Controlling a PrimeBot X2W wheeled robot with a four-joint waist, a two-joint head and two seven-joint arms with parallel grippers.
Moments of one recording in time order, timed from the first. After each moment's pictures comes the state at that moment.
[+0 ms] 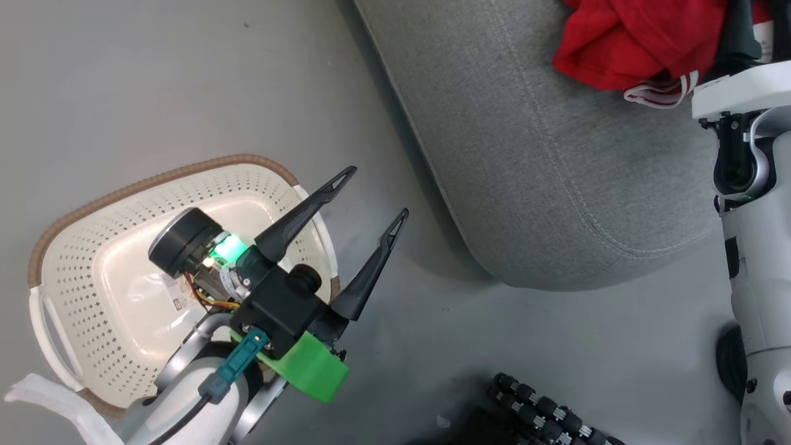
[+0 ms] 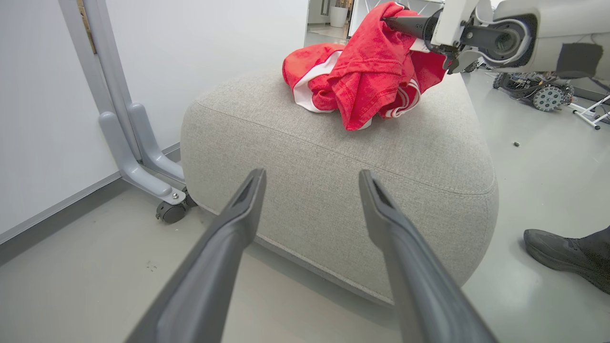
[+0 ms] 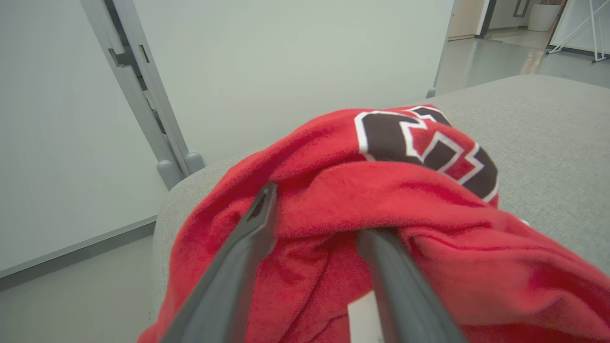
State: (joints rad) left arm -0.37 0.36 -0.59 -0.26 -0.16 -0.12 0.02; right arm -0.82 -0.22 -0.08 0.58 0.46 0.13 -0.26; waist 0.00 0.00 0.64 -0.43
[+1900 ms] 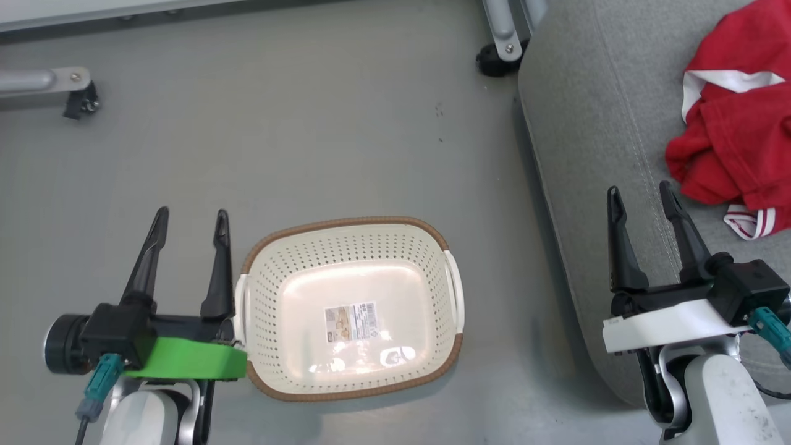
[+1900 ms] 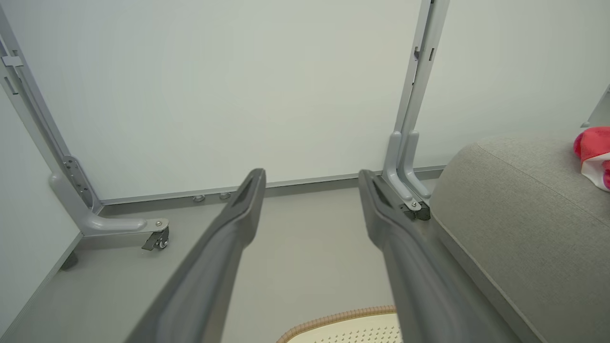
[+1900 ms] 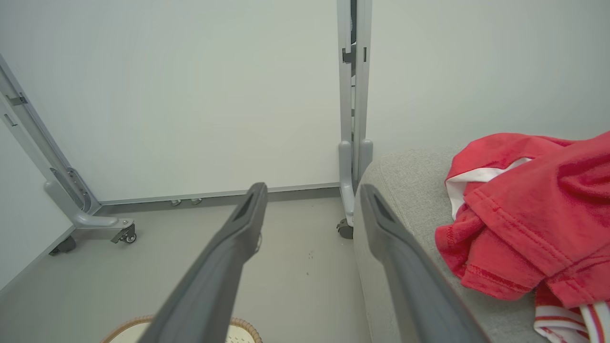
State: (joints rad) left arm -0.15 0.20 -0.18 0.03 -0.26 0.01 -0.26; right arm -0.13 -0.05 0.00 -0.01 0.14 0.13 -0.22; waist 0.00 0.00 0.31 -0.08
